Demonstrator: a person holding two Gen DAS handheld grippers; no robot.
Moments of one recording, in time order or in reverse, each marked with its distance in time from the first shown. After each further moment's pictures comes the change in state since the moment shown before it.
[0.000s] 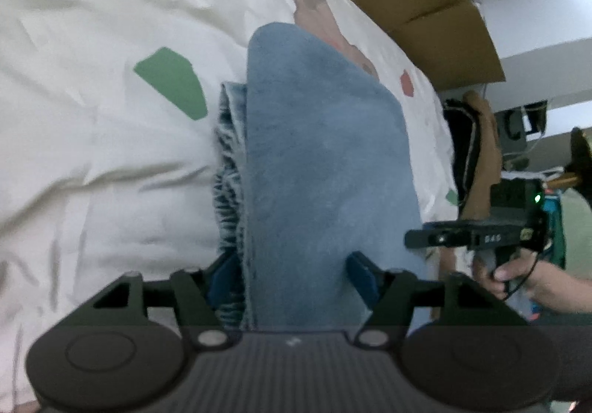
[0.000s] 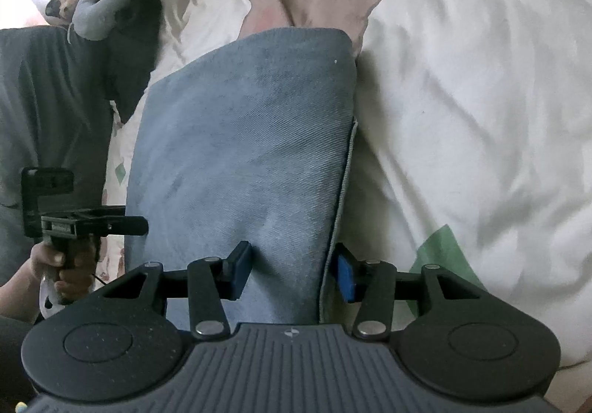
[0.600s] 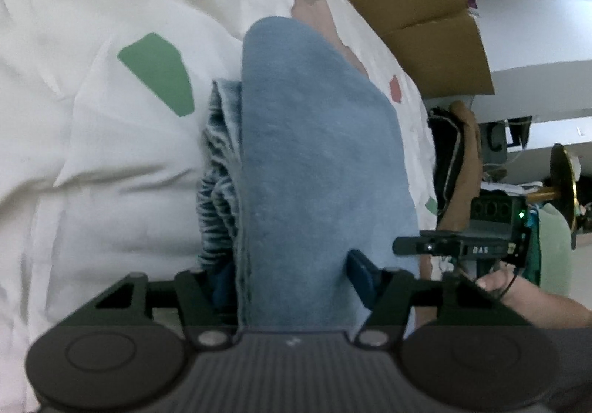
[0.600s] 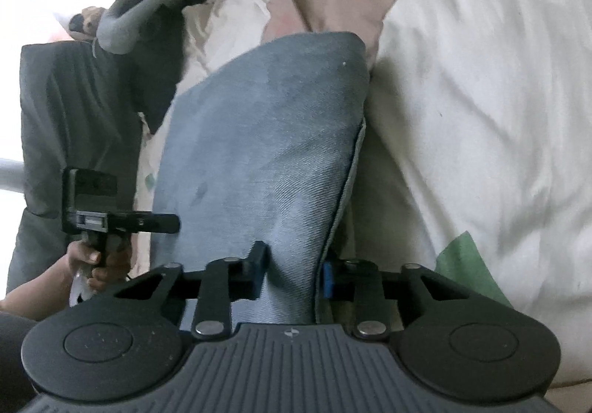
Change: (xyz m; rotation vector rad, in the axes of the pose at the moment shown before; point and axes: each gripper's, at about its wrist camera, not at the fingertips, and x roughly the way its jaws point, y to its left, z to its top) left arm 0.008 0.005 0.004 -0.042 0.015 -0.082; right arm -0.015 -0.008 -0.006 0.003 -0.027 0.113
